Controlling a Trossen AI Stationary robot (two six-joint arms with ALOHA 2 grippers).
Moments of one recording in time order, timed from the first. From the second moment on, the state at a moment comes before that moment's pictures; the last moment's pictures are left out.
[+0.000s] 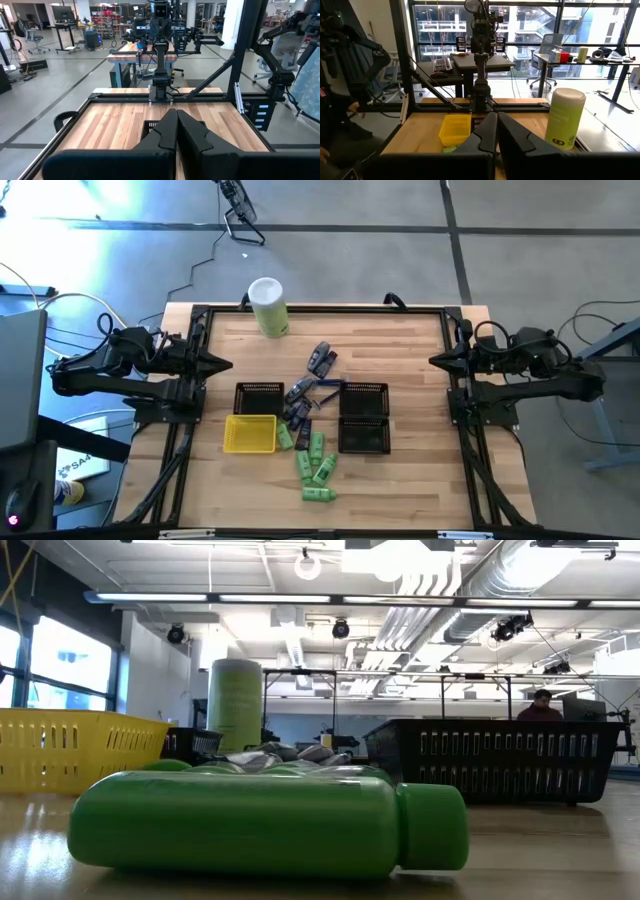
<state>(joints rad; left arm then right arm) 0.00 0.39 0.78 -0.40 0.00 -0.01 0.00 0.39 0.78 -0.39 0.00 0.00</state>
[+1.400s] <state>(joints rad) 0.00 0.39 0.78 -0.40 0.00 0.05 0.00 0.39 0.78 -0.39 0.00 0.00</state>
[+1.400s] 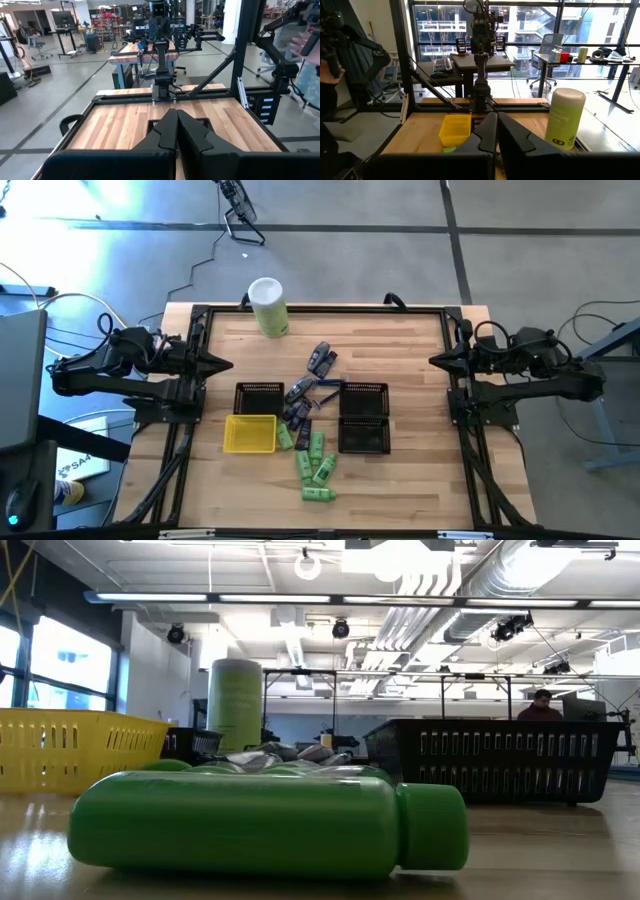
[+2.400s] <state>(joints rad) 0.00 0.39 0.78 -0.40 0.00 0.05 0.00 0.39 0.78 -0.39 0.00 -0.03</state>
